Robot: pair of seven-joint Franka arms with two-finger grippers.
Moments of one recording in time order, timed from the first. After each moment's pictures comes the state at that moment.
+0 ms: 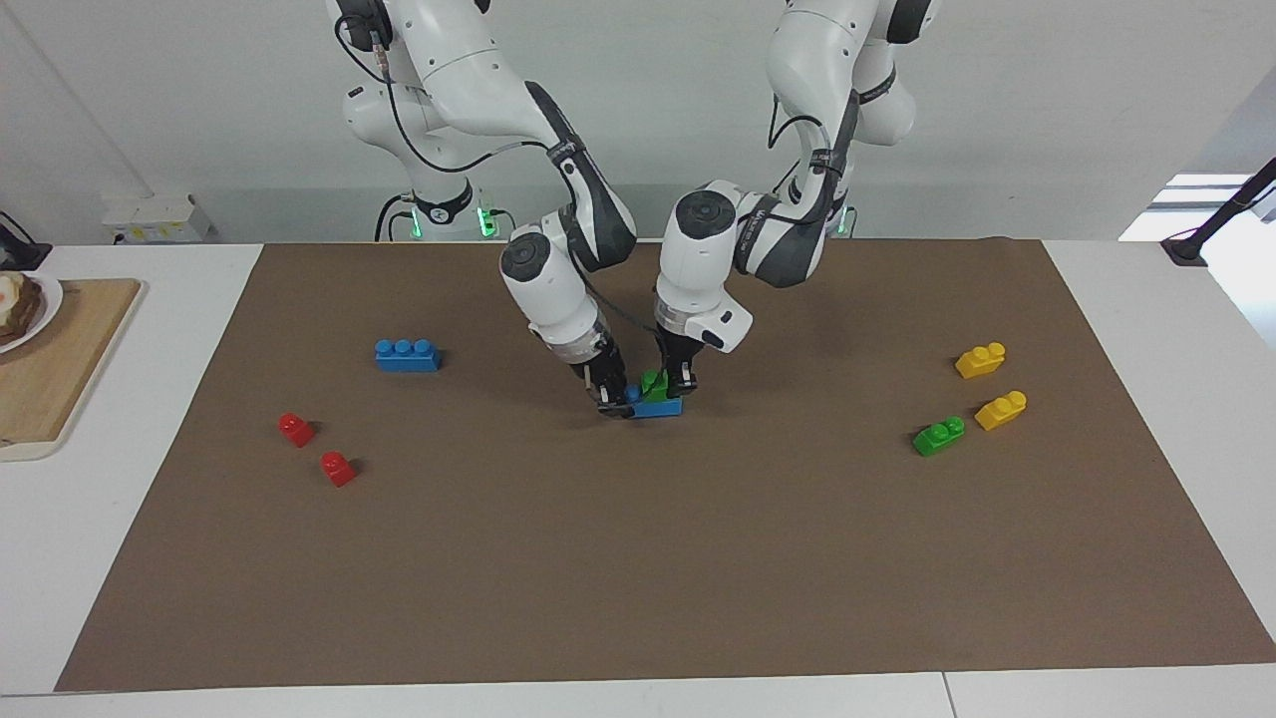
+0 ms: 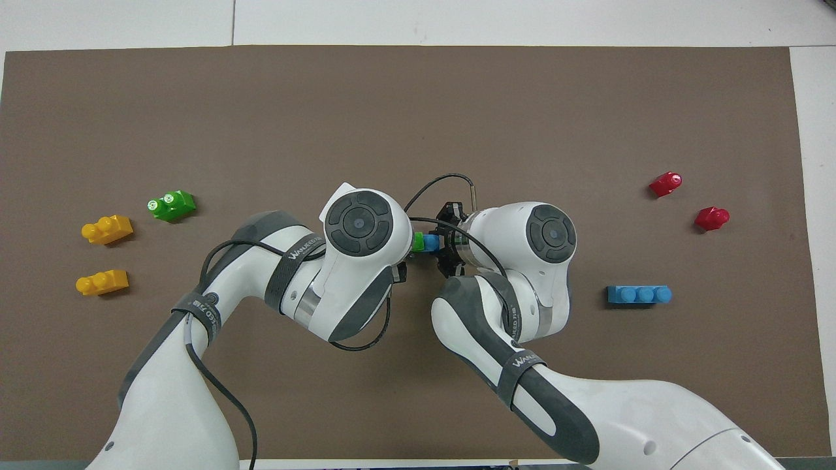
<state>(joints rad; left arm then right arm) -0.62 0.30 -0.05 -1.89 -0.02 2.27 -2.31 0.48 0.35 0.07 -2.04 0.49 2.62 1.70</state>
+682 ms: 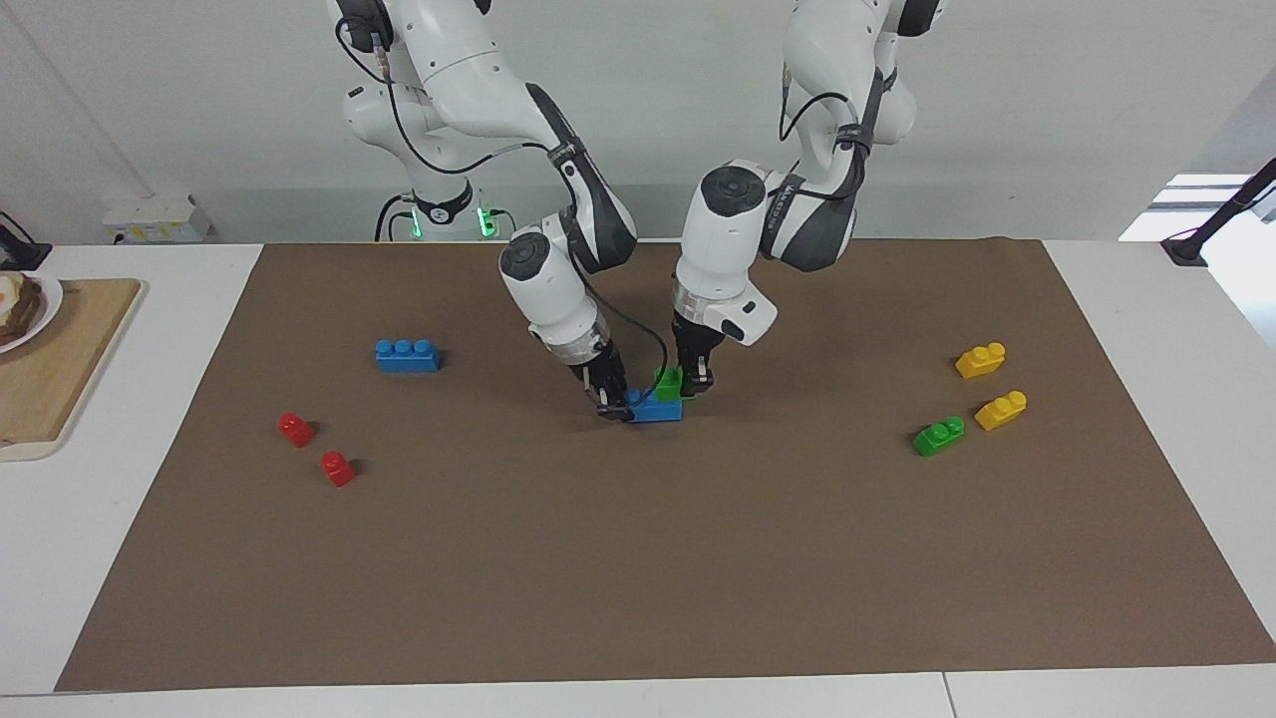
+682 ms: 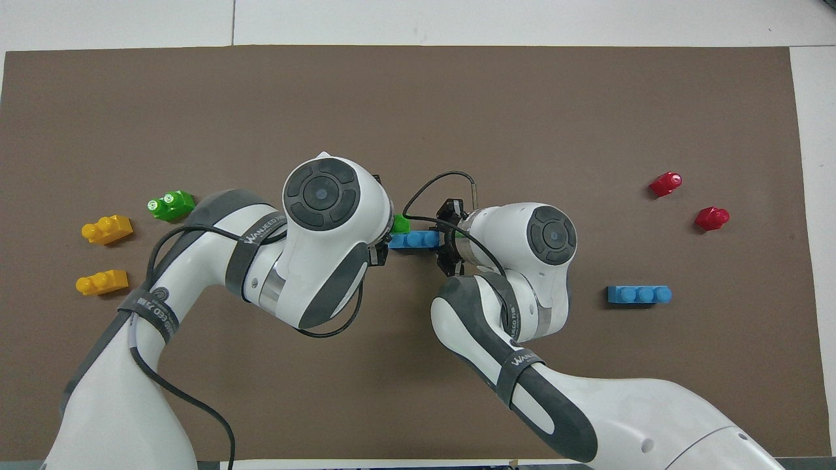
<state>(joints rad) -0.56 0.24 -0.05 -1.82 -0.04 2.14 -2.09 0.48 0.36 0.07 -2.04 0.49 2.64 1.70</state>
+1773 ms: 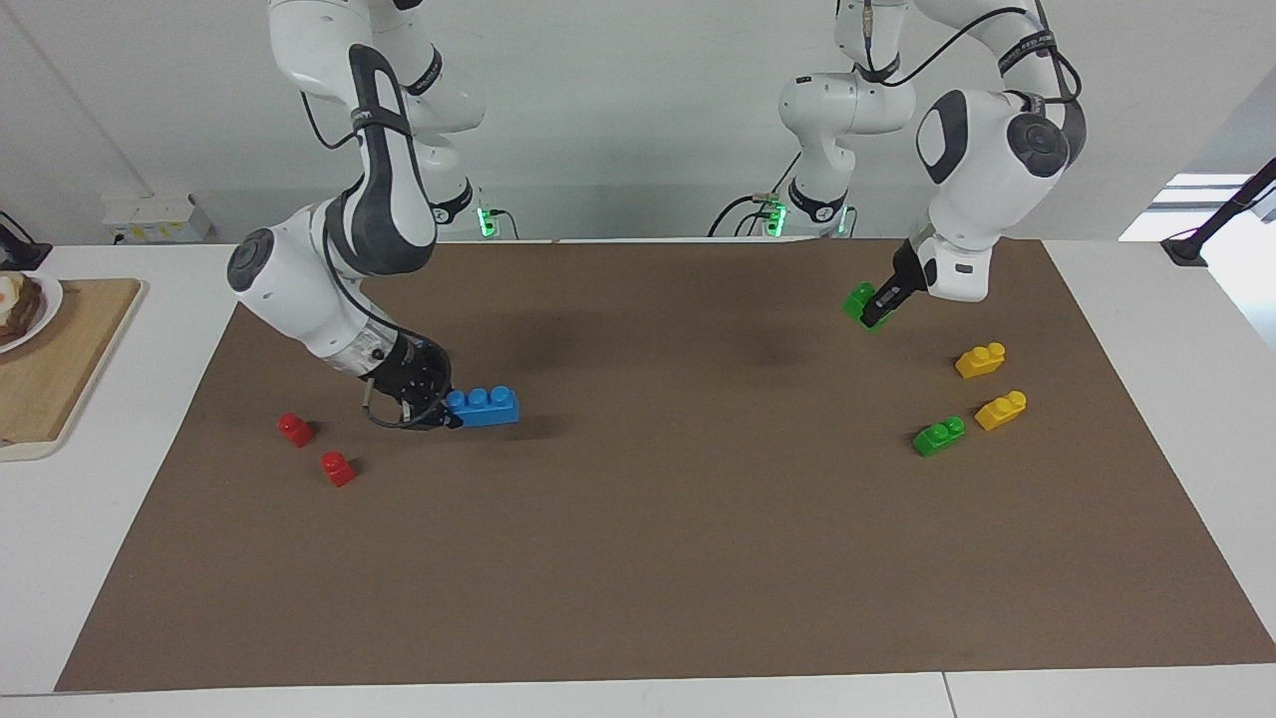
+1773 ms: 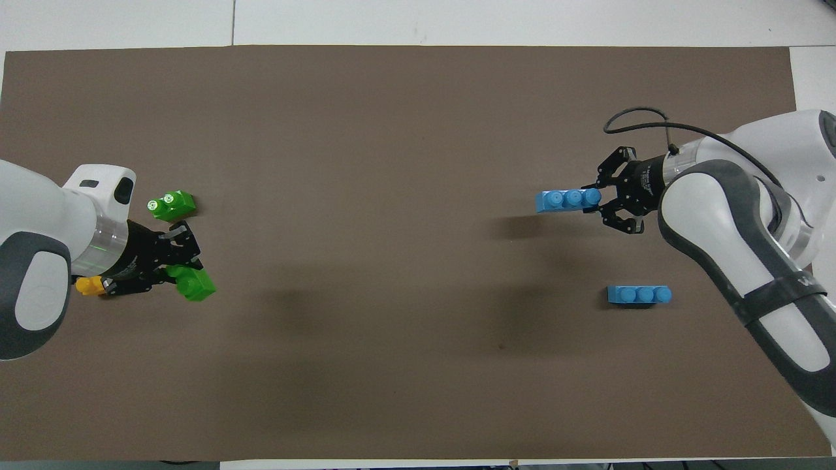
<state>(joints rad) -0.06 -0.11 -0.04 -2.09 -0.14 1.84 -0.55 -0.03 0.20 0.05 -1.99 0.49 2.15 1.27</state>
